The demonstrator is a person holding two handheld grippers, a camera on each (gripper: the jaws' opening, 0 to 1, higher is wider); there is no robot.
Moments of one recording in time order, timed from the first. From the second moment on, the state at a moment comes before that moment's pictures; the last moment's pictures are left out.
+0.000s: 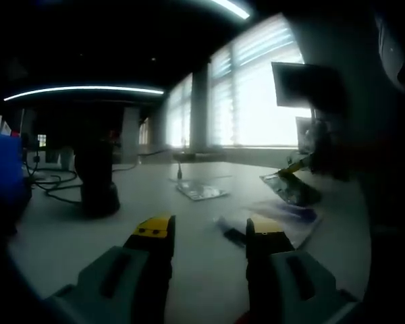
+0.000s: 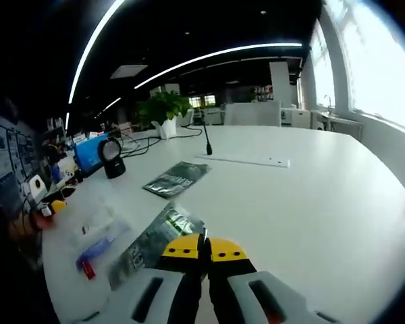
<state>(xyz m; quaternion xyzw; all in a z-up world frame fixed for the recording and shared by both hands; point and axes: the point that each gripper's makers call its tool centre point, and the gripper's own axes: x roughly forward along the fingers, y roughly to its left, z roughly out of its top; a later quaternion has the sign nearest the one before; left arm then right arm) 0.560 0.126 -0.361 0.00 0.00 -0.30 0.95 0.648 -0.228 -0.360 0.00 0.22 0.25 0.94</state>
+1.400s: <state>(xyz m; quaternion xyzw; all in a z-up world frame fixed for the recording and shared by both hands) 0.557 0.126 -0.355 -0.01 -0.01 -0.31 0.95 0.647 -0.175 -0.227 0.19 0.06 0.26 0.94</state>
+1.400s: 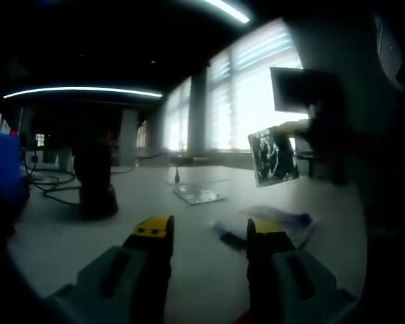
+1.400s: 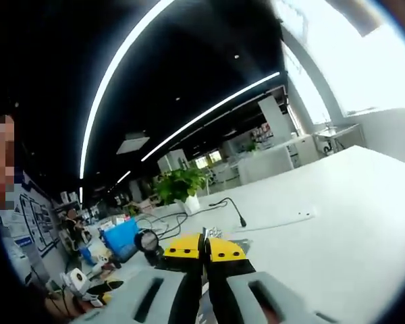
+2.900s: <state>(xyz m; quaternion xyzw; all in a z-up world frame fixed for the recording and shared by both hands) 0.552 0.127 -0.353 -0.02 -0.01 -0.30 0.95 0.721 -0.078 -0.192 0.22 0.02 0.28 0.94</state>
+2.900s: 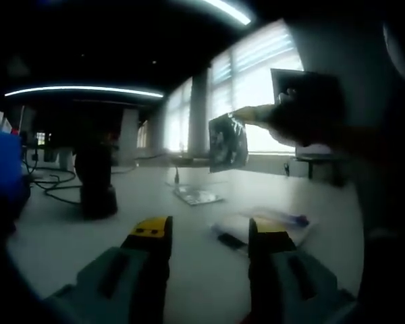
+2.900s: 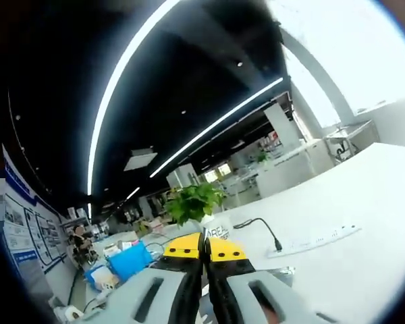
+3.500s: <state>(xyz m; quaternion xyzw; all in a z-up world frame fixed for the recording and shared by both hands) 0.545 0.117 -0.357 0.02 -0.02 -0.33 0.94 0.738 -0.041 -0.188 0.21 0.02 0.27 0.94</state>
